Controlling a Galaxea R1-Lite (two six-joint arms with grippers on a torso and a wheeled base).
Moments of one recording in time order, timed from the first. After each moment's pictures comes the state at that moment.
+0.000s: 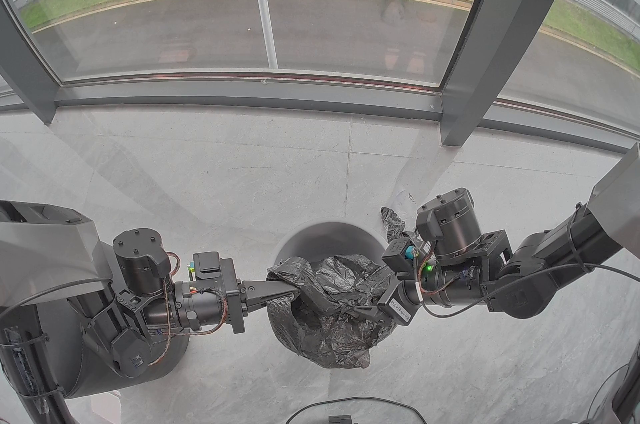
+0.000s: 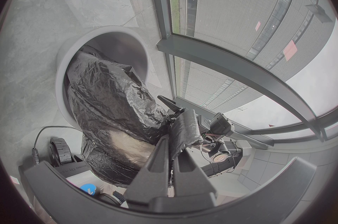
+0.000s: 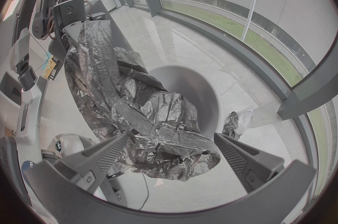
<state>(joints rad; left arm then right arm) -0.38 2.11 -0.41 -1.55 -0.88 -1.29 0.66 1.99 -0.91 -0.38 0.01 -0.36</state>
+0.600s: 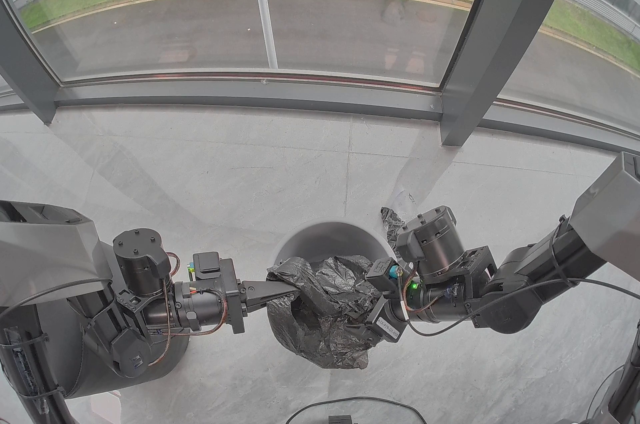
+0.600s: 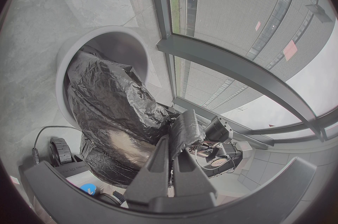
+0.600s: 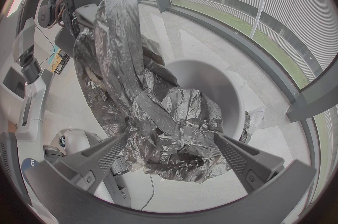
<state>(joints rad) -0.38 2.11 -0.41 -1.55 -0.88 -1.29 0.71 2.03 -0.90 -0.38 0.01 -0.36</state>
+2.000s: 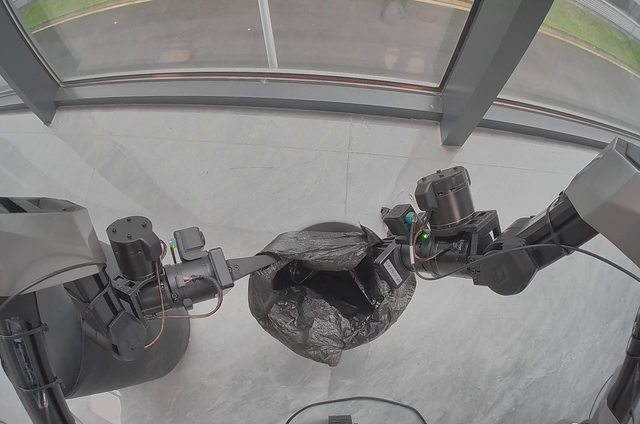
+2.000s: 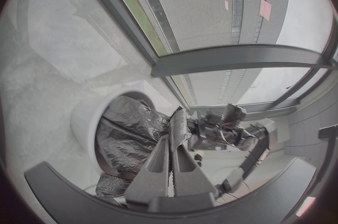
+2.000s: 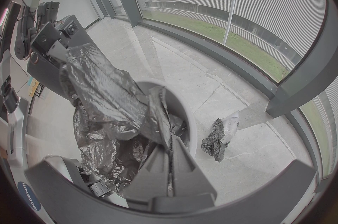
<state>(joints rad) -0.29 2.13 -0.48 -1.51 -0.77 -0.83 0.59 2.08 -1.03 -0.46 -0.03 -0.30</state>
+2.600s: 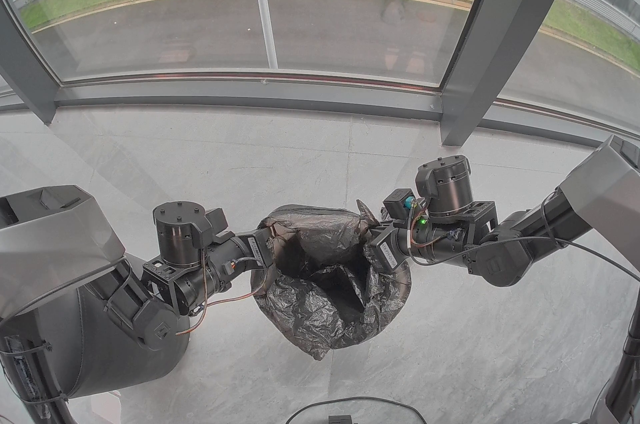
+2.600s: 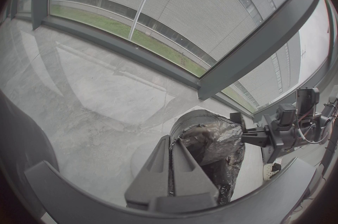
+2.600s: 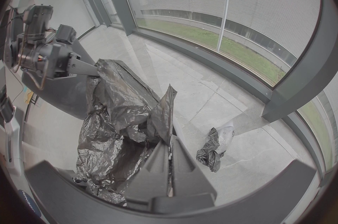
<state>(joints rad) -0.45 2.11 -0.67 -1.19 -0.03 -0.43 0.57 2.10 -1.08 -0.51 -0.03 -0.27</state>
